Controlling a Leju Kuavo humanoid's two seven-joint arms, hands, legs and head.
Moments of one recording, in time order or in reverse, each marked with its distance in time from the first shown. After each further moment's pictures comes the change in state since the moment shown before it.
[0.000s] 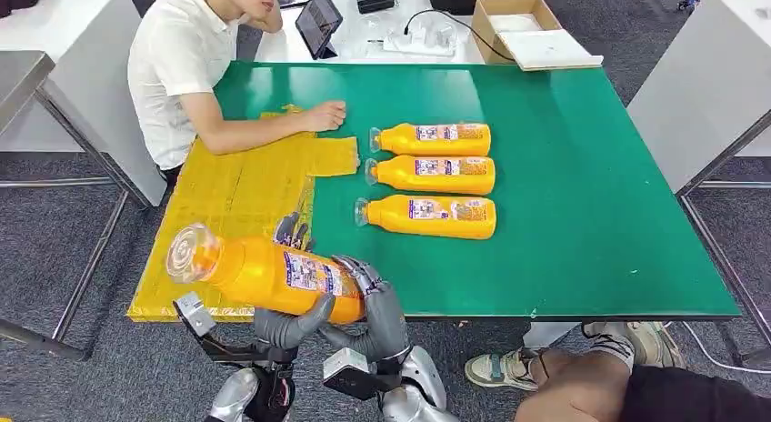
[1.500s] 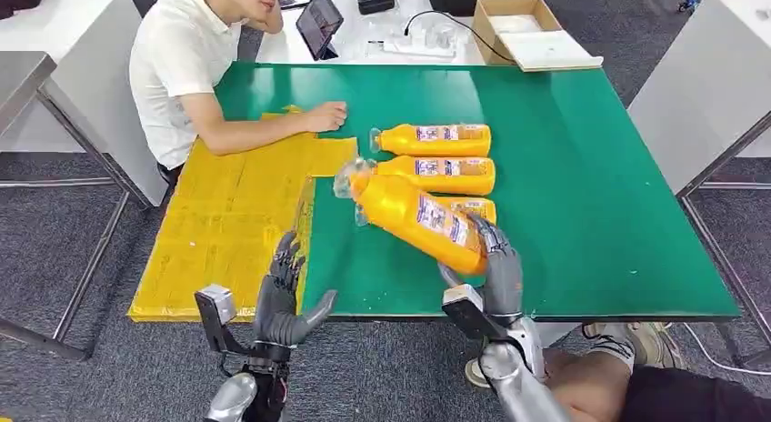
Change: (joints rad) left arm 0.006 0.015 0.026 0.067 -0.123 0.184 0.094; right arm -0.011 -0.220 -0.354 -0.182 -0.025 -0.055 0.076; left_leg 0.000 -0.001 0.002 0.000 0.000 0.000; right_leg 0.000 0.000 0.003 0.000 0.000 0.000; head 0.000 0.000
